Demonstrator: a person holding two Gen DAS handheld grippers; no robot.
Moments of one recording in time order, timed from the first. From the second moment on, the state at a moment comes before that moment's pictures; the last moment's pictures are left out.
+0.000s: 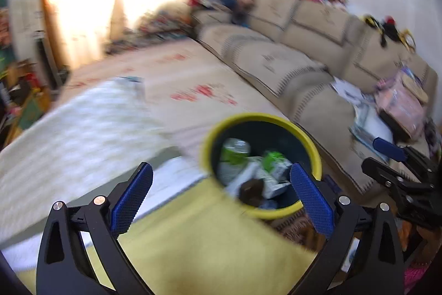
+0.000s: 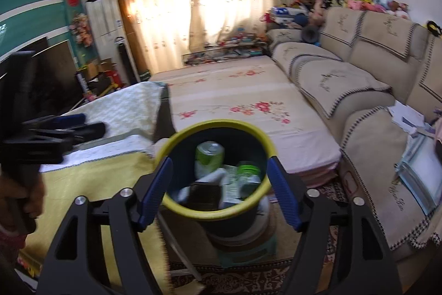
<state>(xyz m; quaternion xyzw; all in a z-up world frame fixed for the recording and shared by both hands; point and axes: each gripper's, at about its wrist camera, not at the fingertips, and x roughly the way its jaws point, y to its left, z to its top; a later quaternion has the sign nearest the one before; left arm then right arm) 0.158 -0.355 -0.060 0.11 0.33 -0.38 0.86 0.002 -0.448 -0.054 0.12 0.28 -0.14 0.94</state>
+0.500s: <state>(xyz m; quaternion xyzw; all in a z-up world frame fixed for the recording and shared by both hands) 0.061 -0.083 -0.007 0.03 0.27 -0.12 0.96 -0.015 -0.361 -0.009 0.08 0.24 -0.06 0.96</state>
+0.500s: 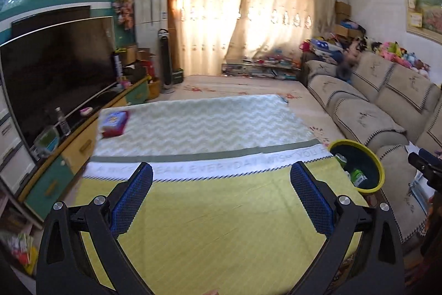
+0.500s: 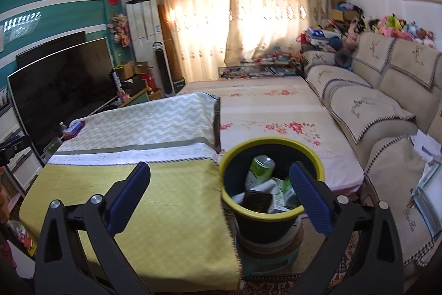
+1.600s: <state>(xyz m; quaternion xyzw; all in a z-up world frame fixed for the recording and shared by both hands) -0.006 -0.025 -0.012 -0.01 0.24 -0.08 0.97 -0.032 -0.325 0.007 0.05 0.23 -0.06 0.97</state>
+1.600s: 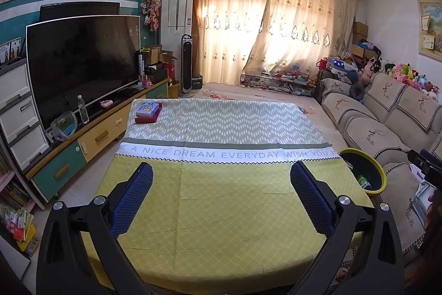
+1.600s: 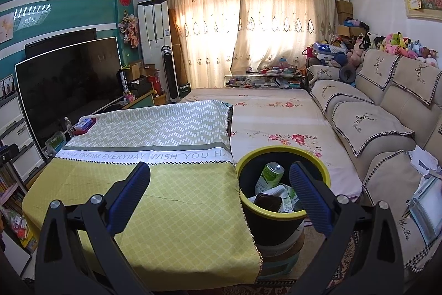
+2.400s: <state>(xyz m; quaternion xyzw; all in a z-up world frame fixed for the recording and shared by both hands) -0.001 -0.030 -0.014 -0.01 0.25 -0.08 0.96 -0.026 -0.324 -0.002 0.06 0.23 -0.06 0.97</state>
